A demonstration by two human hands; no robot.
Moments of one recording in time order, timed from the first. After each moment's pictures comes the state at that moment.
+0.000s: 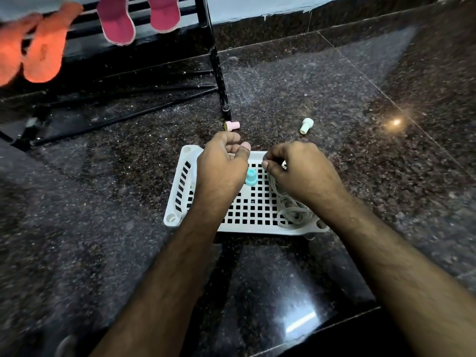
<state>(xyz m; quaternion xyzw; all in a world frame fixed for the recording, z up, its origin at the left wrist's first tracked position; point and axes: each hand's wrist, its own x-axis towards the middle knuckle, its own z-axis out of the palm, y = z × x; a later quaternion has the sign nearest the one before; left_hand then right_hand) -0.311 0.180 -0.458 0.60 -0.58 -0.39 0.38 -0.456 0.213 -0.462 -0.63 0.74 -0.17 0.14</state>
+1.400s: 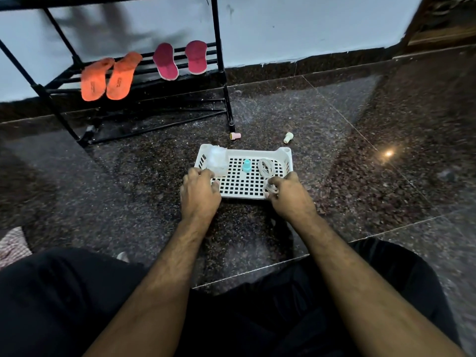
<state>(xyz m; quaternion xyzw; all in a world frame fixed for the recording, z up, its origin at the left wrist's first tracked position) -0.235 0.286 -0.466 0.67 -0.69 -0.11 0.23 -0.432 0.338 -0.459 -0.59 0.78 -0.14 0.17</state>
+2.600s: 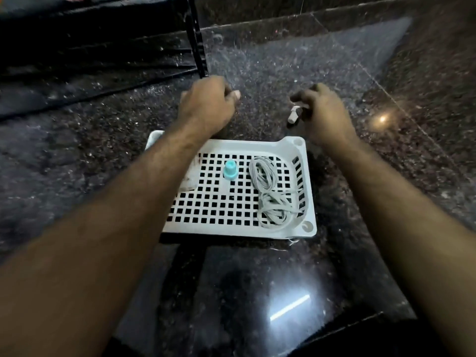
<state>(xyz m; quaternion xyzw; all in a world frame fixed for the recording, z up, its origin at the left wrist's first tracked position) -0.344 0.059 -0.484 0.57 -0.78 -0.16 0.20 -0.561 0.133 -0.502 -0.64 0.74 -0.19 0.03</state>
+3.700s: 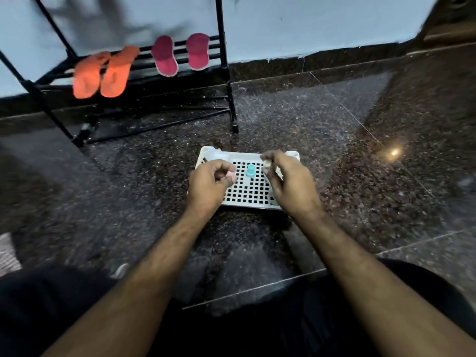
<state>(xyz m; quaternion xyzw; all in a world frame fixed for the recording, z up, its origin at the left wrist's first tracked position) -0.246 0.249 -0.462 0.55 -0.65 -0.35 0.39 -0.435 0.304 -0.446 -0.68 0.61 -0.39 0.08</state>
